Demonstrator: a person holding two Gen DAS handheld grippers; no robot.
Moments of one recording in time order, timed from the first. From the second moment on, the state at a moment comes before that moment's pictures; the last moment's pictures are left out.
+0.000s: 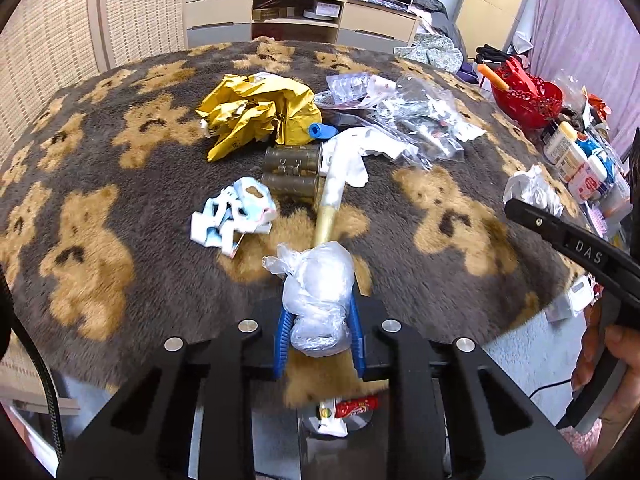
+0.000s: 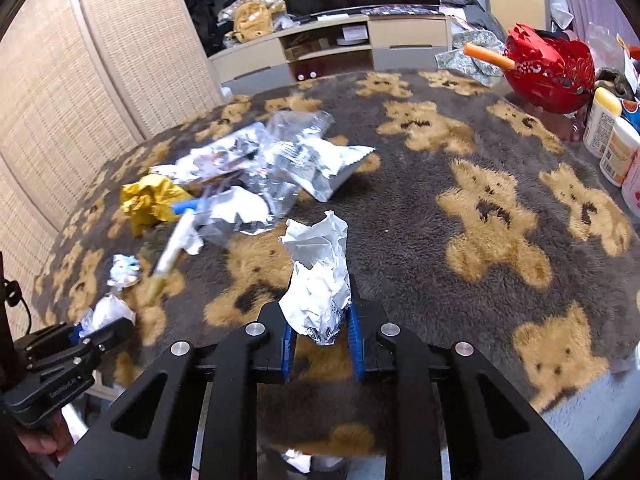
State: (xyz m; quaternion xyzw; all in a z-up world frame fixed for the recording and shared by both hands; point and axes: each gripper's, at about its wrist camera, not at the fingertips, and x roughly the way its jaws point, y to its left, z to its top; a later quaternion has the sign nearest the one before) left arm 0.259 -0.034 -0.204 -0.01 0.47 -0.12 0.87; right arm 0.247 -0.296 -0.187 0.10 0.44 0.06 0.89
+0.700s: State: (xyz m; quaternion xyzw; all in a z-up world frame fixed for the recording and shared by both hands) left arm 0.131 -0.039 -0.192 -0.01 0.47 -0.17 0.87; right arm 0.128 -0.272 -0.177 0.10 0.45 0.10 0.88
